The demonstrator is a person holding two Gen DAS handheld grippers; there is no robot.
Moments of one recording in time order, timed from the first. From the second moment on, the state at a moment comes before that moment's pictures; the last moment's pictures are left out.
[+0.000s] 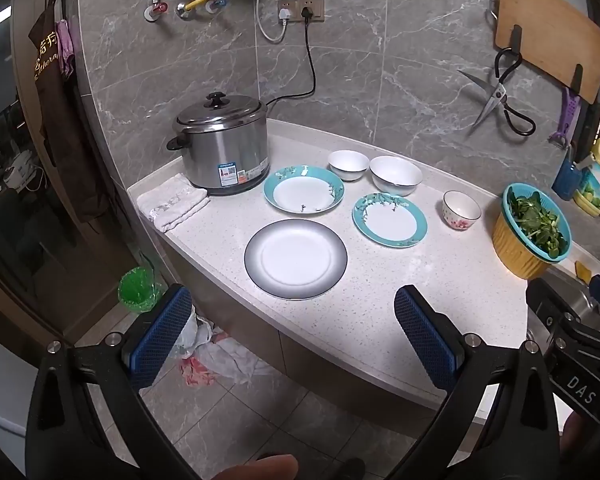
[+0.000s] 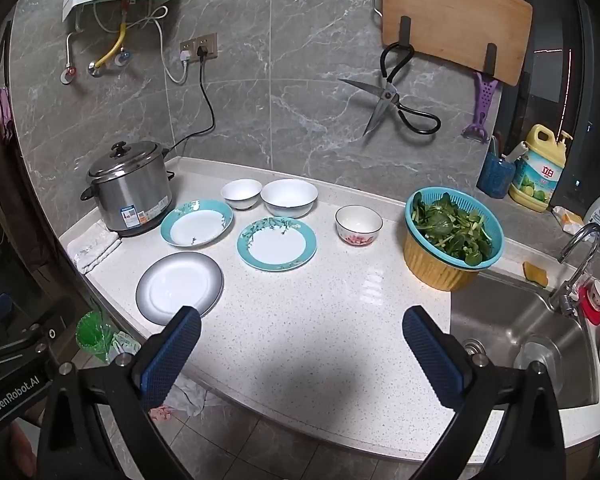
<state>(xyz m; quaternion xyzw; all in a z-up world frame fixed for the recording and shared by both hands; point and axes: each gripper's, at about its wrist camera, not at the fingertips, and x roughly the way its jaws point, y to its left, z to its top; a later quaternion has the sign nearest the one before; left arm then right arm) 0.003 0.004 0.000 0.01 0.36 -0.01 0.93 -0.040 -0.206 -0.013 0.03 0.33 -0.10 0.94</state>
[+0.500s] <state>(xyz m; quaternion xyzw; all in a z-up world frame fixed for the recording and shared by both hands) 0.004 0.007 -0.008 0.01 0.37 -0.01 0.93 -0.040 -0.207 -0.014 0.03 0.33 -0.10 0.94</state>
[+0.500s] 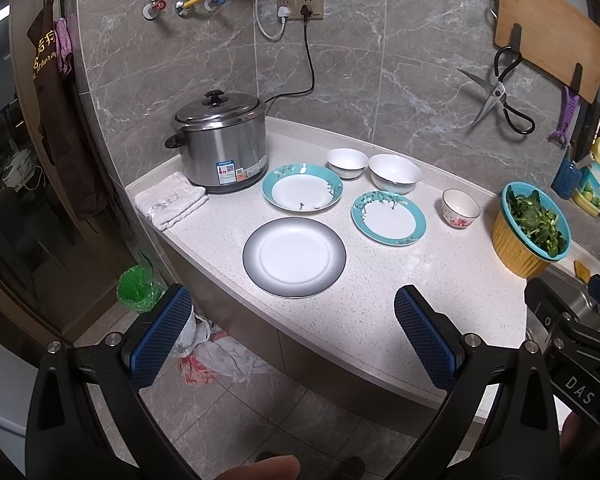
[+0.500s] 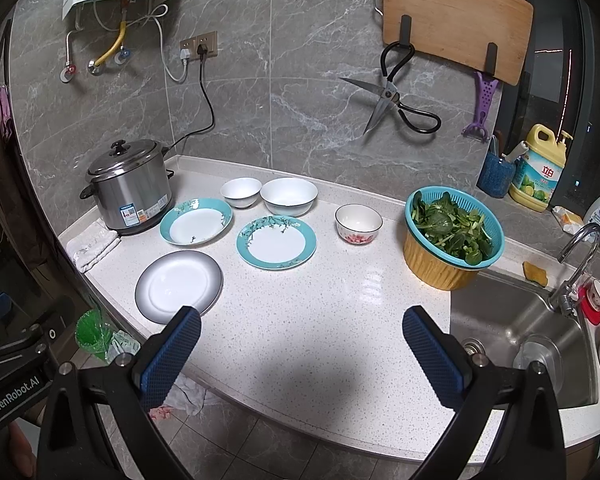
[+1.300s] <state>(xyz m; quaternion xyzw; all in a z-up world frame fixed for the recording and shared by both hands) 0.007 0.005 -0.009 0.01 0.37 -0.01 0.93 -0.035 -0.207 -0.015 0.03 0.34 -0.10 0.94</state>
